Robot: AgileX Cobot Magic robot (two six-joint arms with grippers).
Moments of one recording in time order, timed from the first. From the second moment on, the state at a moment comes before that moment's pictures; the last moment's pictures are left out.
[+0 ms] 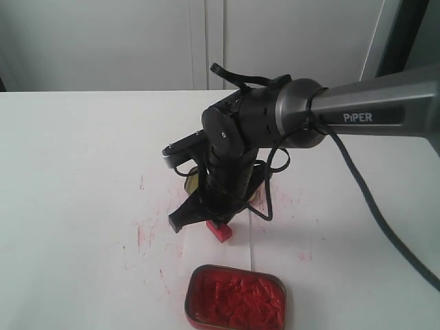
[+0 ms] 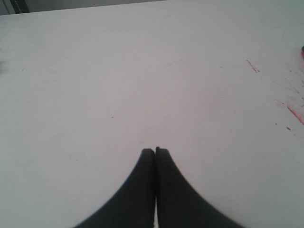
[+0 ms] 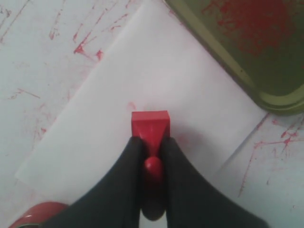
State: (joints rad) left arm -0.05 0.00 0.02 -0.05 0.40 0.08; right arm 0.73 2.02 -1.39 -0.06 0.78 0.13
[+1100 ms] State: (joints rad) left arm -0.05 0.00 0.02 -0.05 0.40 0.08; right arm 0.73 2.10 -1.43 0.00 0.85 0.13
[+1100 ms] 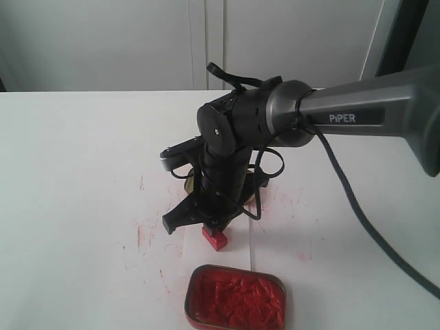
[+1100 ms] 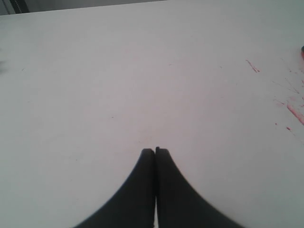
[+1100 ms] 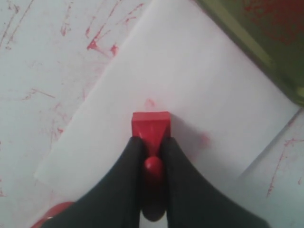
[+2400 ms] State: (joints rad) left arm -0.05 0.00 0.02 -0.05 0.40 0.08; right arm 0.73 2.09 -1.43 0.01 0.81 0.36
